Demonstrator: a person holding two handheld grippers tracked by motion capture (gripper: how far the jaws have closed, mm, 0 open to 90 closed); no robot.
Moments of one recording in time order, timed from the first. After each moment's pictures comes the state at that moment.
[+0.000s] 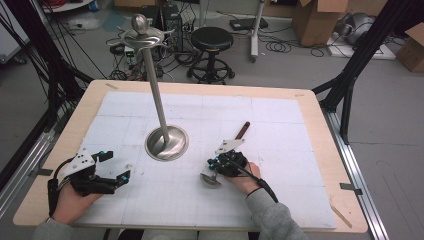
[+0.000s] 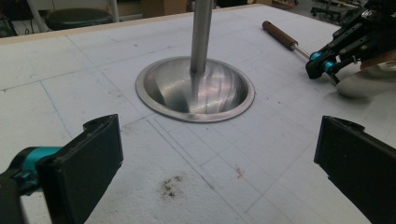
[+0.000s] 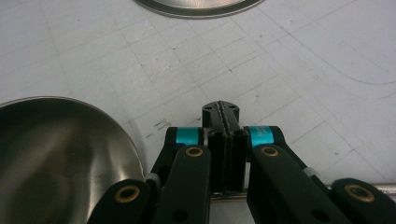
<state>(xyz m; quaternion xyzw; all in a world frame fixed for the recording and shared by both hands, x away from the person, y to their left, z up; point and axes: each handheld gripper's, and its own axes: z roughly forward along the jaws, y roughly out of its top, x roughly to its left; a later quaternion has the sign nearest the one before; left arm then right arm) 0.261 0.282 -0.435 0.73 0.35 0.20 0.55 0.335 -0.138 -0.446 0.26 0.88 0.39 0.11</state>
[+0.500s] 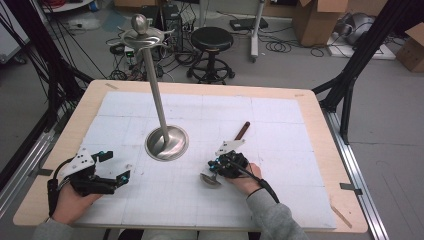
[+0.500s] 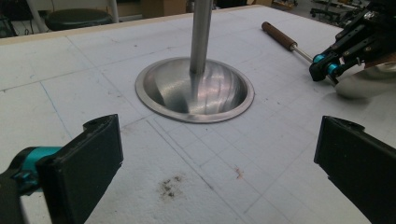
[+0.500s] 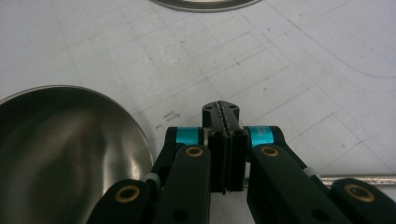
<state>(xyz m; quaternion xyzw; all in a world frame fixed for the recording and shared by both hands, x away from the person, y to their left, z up) 0.261 0.282 -0.434 0.73 0.35 0.20 0.55 0.332 -0.140 -0.445 0.26 0.88 0.38 0.09</state>
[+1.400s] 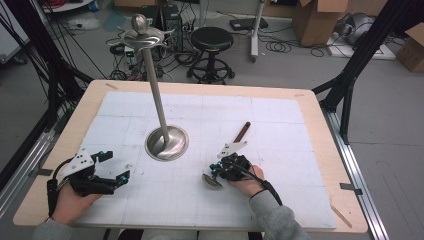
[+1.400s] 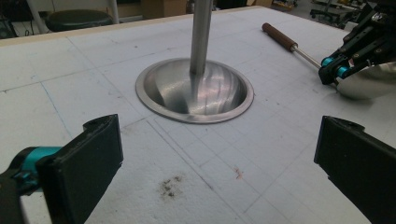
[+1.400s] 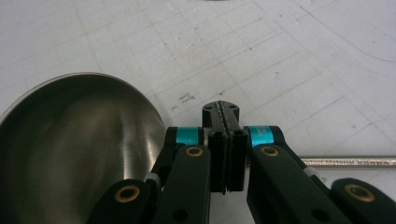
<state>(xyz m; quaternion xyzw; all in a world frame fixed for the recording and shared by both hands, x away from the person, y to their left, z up) 0.260 0.283 -0.434 0.73 0.35 0.20 0.55 0.324 -0.146 -0.443 0.25 0.89 0.37 0.08</state>
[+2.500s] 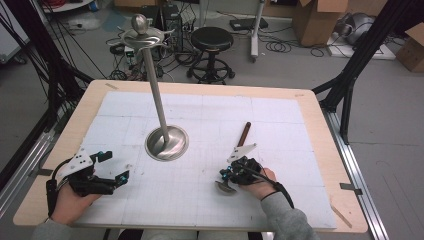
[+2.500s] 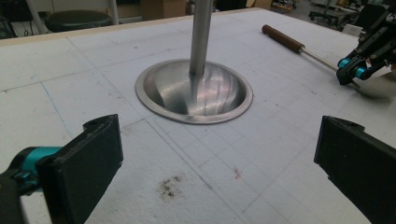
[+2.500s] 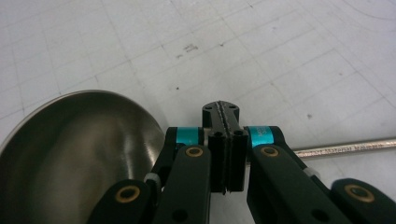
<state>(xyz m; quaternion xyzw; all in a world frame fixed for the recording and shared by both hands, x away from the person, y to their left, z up) 0.259 0.284 -0.434 0.73 0.35 0.20 0.56 0.313 -0.174 -0.436 0.25 0.90 0.34 0.06</state>
